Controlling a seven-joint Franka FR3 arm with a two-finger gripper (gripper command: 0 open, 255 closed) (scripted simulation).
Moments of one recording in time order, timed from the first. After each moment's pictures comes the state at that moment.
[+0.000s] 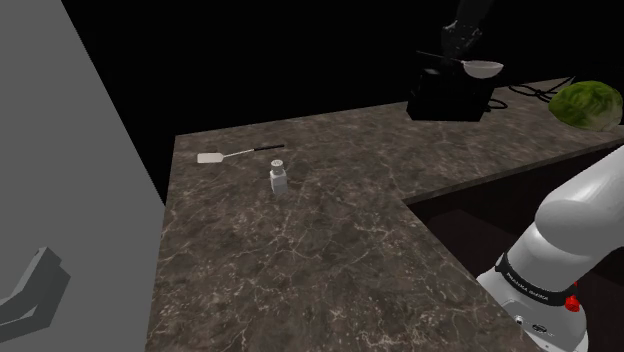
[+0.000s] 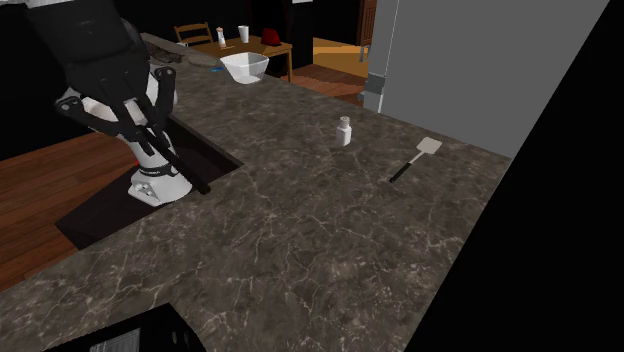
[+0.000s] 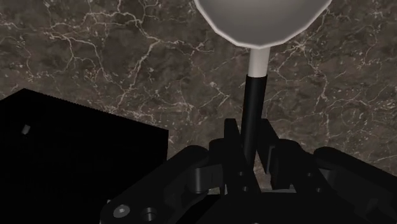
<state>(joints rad) -0.29 -0.27 -0.35 -1.91 0.02 1.75 -0.17</state>
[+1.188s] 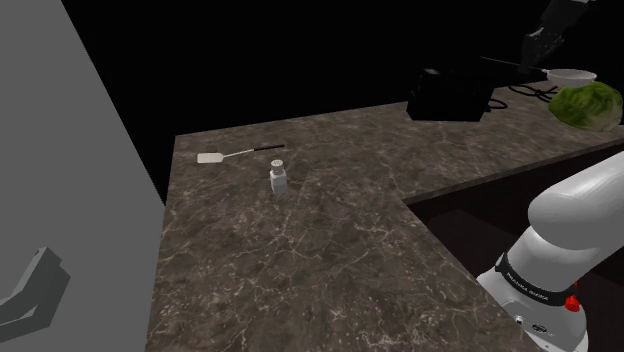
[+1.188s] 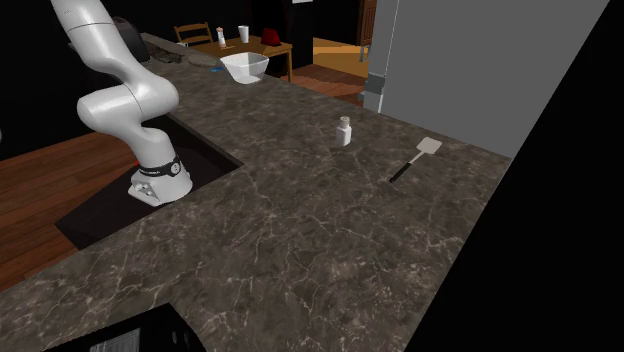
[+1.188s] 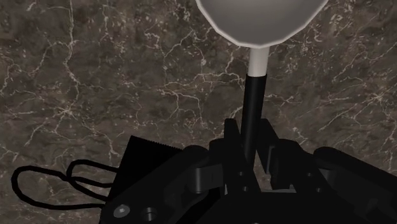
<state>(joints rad) -0.43 -0.37 -0.60 -1.97 -0.07 1.70 -0.52</state>
